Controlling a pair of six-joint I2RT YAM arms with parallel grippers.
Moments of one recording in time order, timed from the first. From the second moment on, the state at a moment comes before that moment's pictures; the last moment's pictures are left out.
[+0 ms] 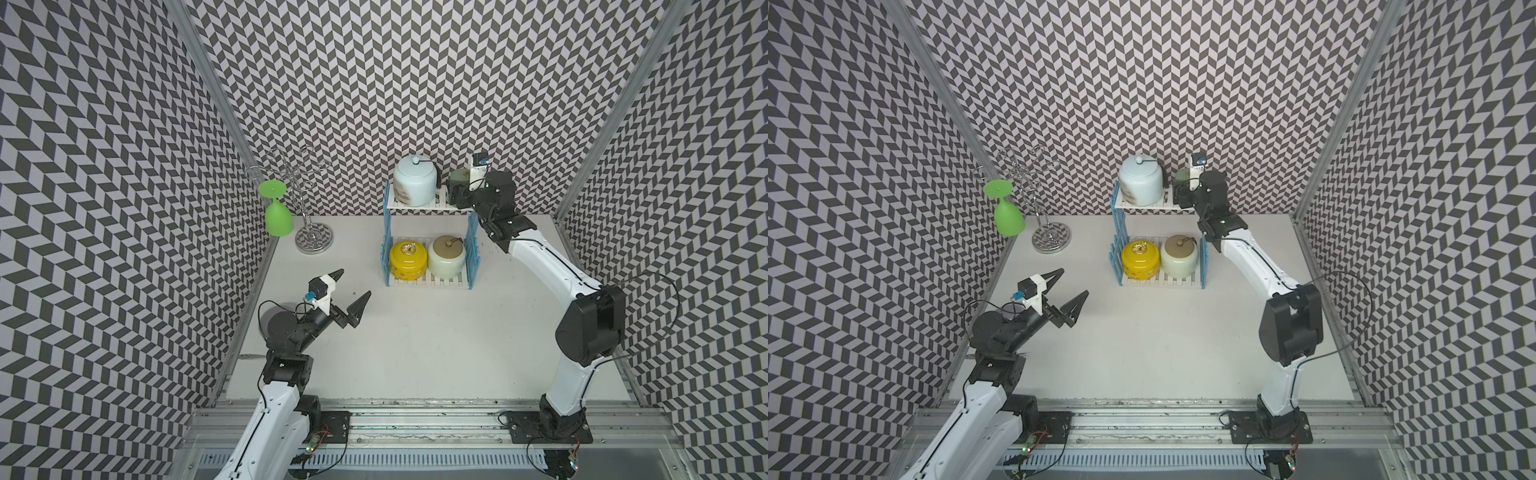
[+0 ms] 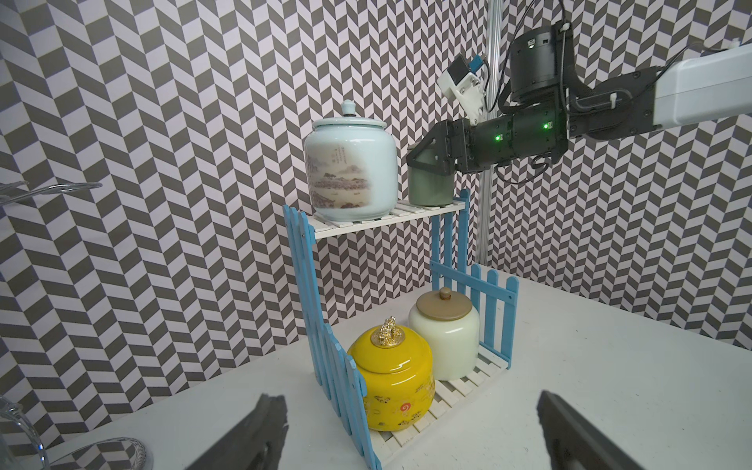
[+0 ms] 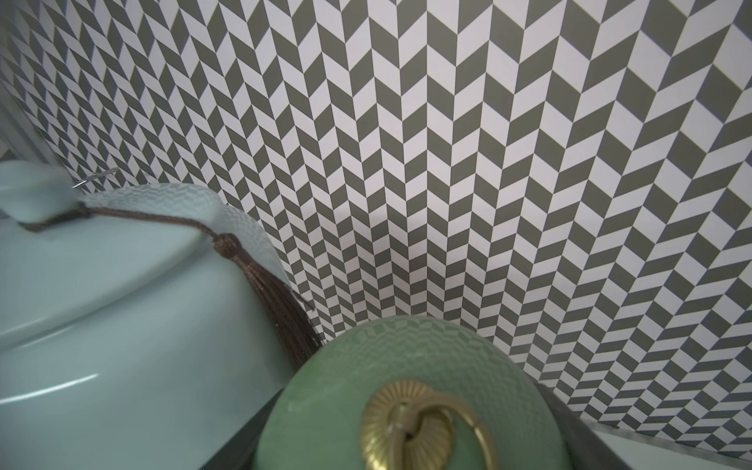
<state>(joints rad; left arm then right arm) -0.08 0.64 0.30 0.52 0.63 -0.04 0.36 1.83 1.72 -0.02 0.08 0.06</state>
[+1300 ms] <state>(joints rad) -0.06 0.64 0.29 0.52 0.62 -0.02 0.37 0.91 0.67 0.11 0.15 0.22</state>
